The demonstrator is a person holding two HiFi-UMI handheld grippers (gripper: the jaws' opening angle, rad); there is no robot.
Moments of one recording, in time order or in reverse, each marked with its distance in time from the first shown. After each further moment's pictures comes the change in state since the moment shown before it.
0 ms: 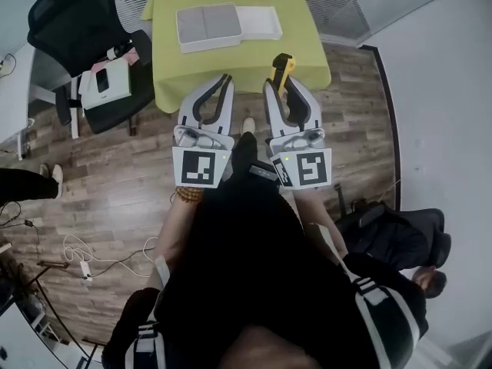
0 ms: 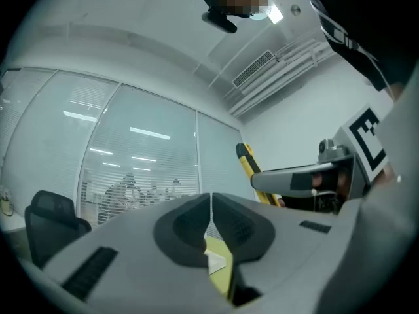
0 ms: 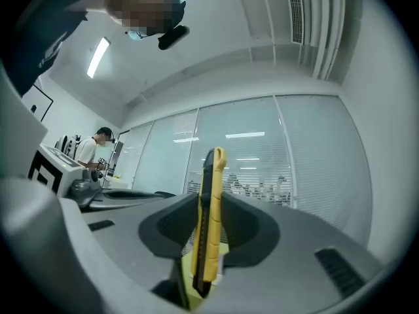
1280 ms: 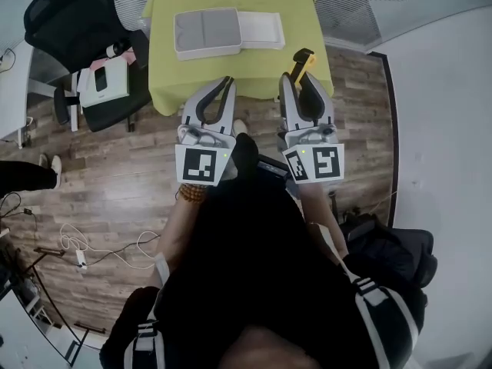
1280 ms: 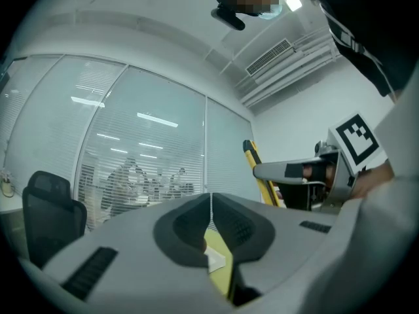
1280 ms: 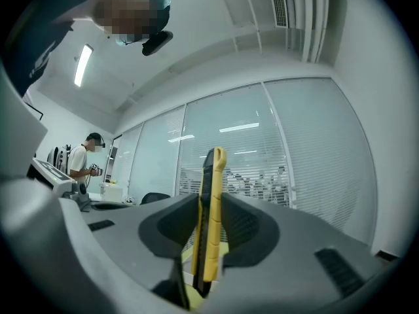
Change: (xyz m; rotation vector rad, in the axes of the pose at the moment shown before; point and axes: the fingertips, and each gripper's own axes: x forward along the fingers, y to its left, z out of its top) left arm 0.084 0.012 -0.040 -0.231 0.056 0.103; right arm 0.061 -0.100 -0.024 0.102 0.032 0.002
